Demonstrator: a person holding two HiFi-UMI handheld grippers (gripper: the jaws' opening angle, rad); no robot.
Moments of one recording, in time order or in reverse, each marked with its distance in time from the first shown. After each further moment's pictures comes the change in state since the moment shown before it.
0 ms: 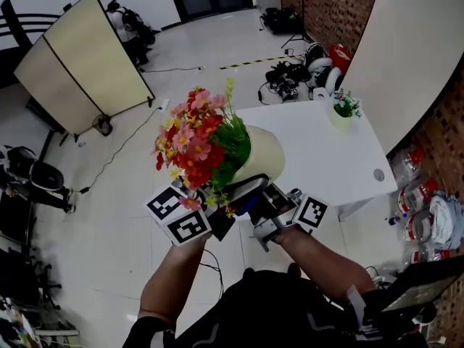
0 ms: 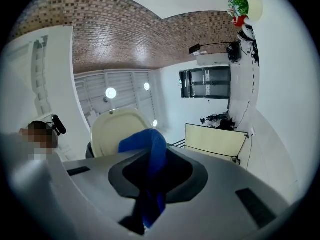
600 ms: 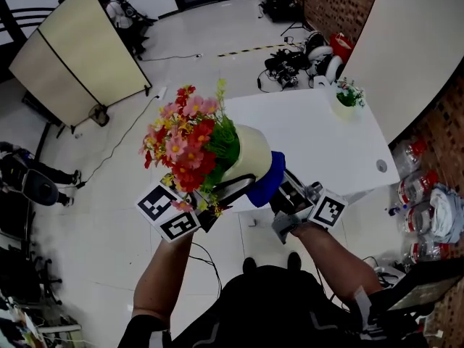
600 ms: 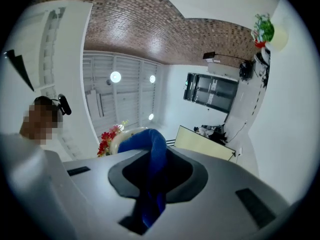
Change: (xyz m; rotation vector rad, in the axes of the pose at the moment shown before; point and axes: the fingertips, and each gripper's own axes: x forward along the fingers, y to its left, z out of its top) left arm -0.040 0.029 -0.015 0.108 0.042 -0.011; right arm -0.023 -0.011 0.006 -0.234 0.058 -0.079
